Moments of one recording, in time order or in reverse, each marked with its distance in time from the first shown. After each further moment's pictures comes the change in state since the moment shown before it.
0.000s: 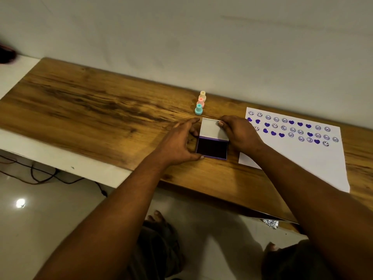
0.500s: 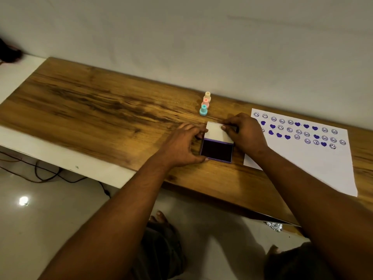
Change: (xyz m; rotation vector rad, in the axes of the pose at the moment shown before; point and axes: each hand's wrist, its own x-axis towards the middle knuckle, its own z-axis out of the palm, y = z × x) left_hand 0.002 -0.004 0.002 0.142 -0.027 0.056; right_hand 0.002 0.003 0.005 -0.022 0.153 0.045
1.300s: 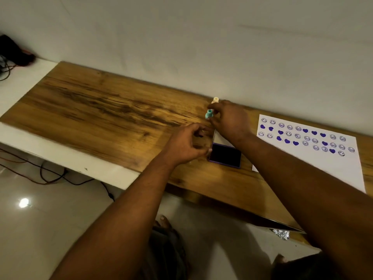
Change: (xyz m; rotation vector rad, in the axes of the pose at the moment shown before) left_hand -0.004 -0.014 -0.013 -0.248 0.200 -0.039; right_hand 0.047 -0.074 0.013 -0.210 0.127 -0.179
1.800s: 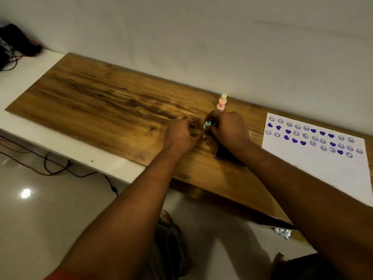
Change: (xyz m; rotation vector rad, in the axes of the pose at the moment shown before) left_hand 0.004 -0.017 -0.005 0.155 0.175 -0.221; right_hand -0.026 -0.030 0.012 0.078 -0.110 0.055
